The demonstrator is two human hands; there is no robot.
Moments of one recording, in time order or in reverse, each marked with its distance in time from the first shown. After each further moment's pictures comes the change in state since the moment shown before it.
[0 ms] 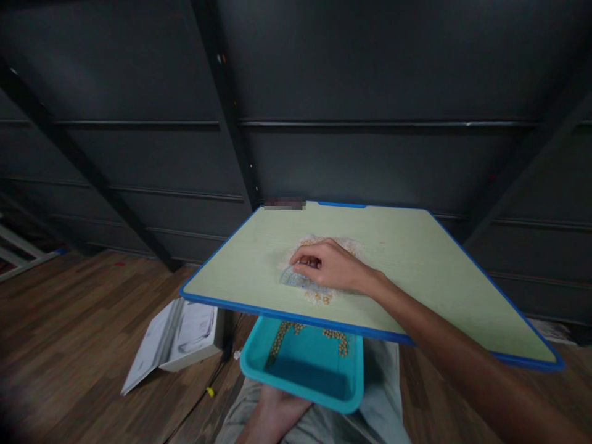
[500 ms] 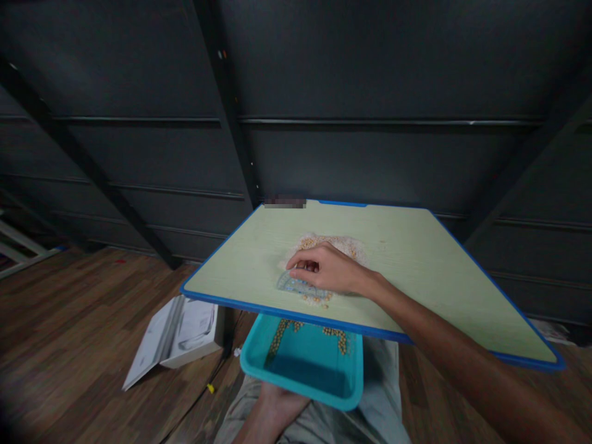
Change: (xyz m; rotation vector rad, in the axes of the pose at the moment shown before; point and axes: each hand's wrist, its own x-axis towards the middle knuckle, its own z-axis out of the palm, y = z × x) left_hand 0.002 0.001 -0.003 -0.025 -0.042 -0.030; right_hand -0.002 0.000 0.008 0.025 -0.058 0.016
